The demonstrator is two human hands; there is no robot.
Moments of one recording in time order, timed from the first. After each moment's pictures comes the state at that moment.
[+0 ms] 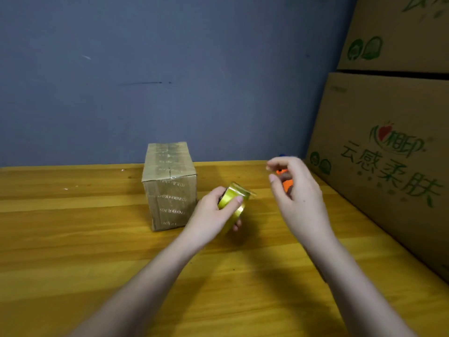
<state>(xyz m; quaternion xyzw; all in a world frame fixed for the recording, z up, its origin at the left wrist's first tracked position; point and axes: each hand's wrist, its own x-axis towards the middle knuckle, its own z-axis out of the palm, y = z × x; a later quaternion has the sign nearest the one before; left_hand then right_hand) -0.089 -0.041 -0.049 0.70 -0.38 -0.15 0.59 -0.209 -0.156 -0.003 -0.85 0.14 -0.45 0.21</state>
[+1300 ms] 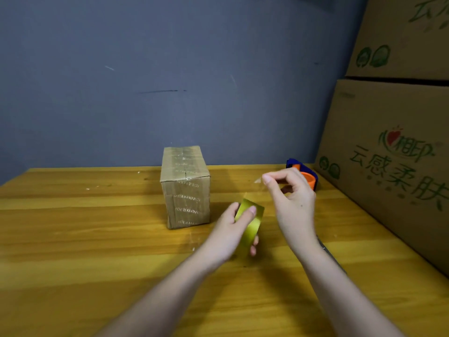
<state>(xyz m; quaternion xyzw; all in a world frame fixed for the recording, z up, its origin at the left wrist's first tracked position) -0.127 -0.026 -0.048 0.61 -0.34 -0.27 0.66 -0.189 -0.135 -0.018 -0.76 0.12 -0.54 0.35</state>
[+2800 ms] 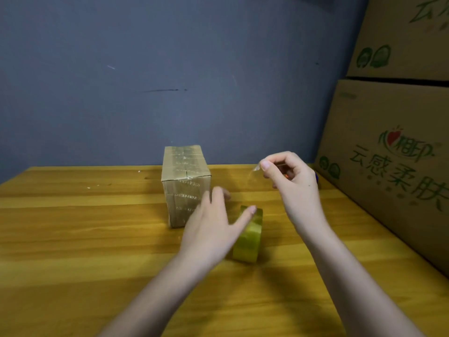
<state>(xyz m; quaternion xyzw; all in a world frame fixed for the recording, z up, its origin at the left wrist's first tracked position) -0.127 0.003 -0.026 0.85 -0.35 0.08 0.39 -0.191 -0.134 0.013 -0.76 0.08 -0.46 0.46</state>
